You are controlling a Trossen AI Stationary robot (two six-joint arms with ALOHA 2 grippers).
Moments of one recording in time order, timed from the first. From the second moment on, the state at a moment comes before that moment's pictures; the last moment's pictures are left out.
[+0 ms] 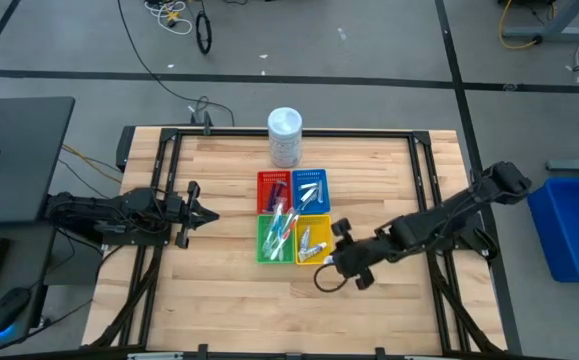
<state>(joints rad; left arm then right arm) -0.08 0.01 0.01 0.07 -0.03 -0.01 0.45 1.46 1.03 -0.54 0.26 -0.20</state>
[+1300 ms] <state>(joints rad) -0.08 0.01 0.01 0.06 -0.03 -0.01 0.27 1.54 0.97 -0.33 0.26 -0.79</state>
